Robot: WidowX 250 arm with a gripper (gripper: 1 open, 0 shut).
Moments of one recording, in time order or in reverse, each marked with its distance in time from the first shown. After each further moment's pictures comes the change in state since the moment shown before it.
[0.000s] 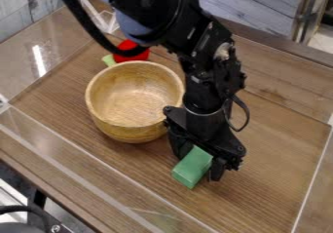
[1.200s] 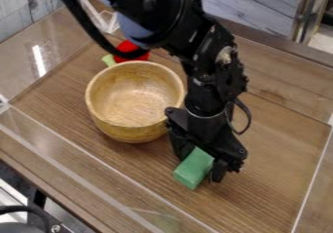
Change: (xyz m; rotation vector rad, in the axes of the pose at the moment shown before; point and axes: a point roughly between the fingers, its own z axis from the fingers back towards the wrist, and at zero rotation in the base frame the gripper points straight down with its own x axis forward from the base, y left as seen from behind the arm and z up) arm -0.001 -0.002 -0.001 0.006 -0.004 -0.012
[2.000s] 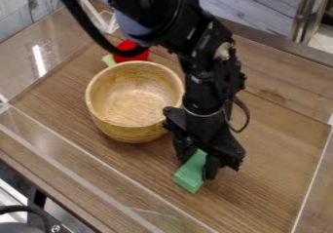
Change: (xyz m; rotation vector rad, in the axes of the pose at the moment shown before) arm -0.003 0.007 0.003 -0.005 0.024 0.018
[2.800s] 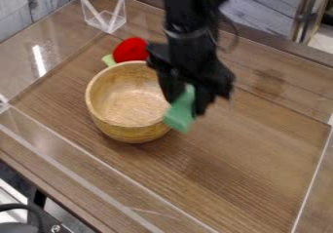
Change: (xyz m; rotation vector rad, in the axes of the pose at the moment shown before) arm 0.024 0.044 0.075 0.010 -0.087 0.120
